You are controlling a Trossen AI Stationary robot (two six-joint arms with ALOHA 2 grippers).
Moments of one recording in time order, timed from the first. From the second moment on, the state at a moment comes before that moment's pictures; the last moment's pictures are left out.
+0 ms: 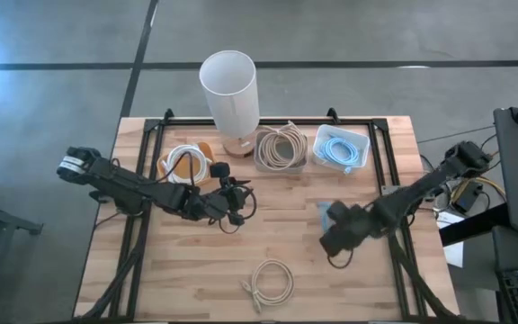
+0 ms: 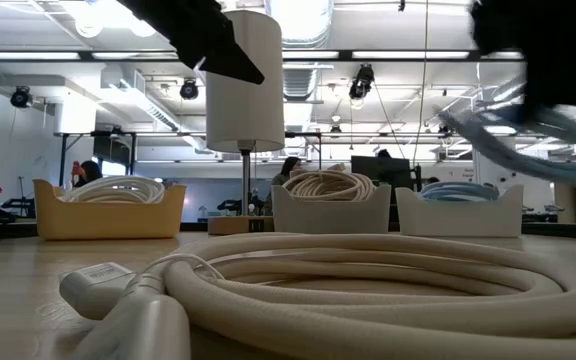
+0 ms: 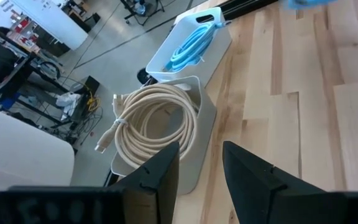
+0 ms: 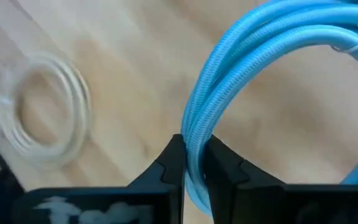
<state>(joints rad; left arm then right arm) -0.26 1.39 0.94 -0.08 -0.79 0.19 0.52 1.28 0.87 -0.75 0.25 1.36</state>
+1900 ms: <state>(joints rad) -0.26 1.39 0.94 -0.09 -0.79 0.17 -0.55 1.32 1.06 -1.07 0.11 0.15</state>
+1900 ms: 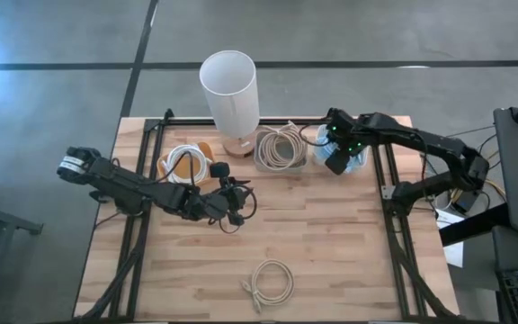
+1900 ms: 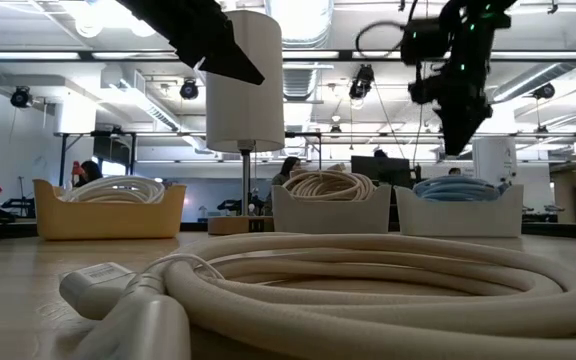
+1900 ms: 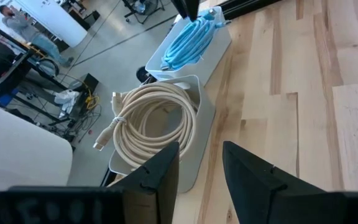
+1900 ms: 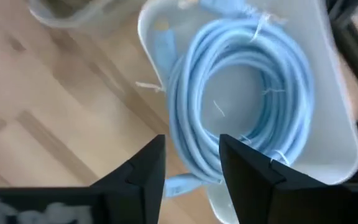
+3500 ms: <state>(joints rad) -0.30 1.90 0.94 0.53 0.23 -0.15 0.28 1.33 1.04 -0.88 0.16 0.78</state>
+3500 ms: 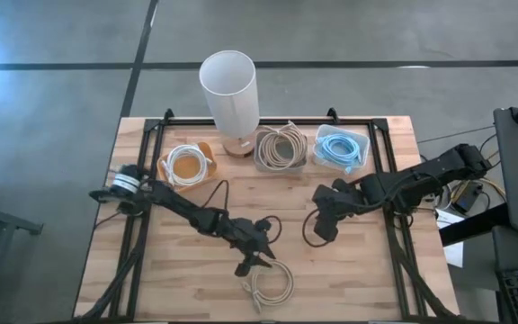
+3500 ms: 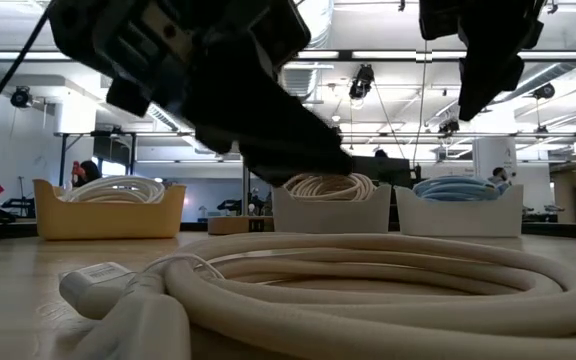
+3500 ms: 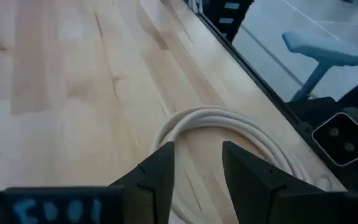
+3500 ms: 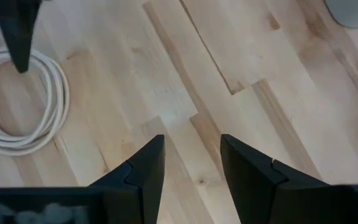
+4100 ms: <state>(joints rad) -0.27 1.95 0.99 0.36 0.18 -0.08 0.28 1.33 1.02 -0.88 0.16 0.77</state>
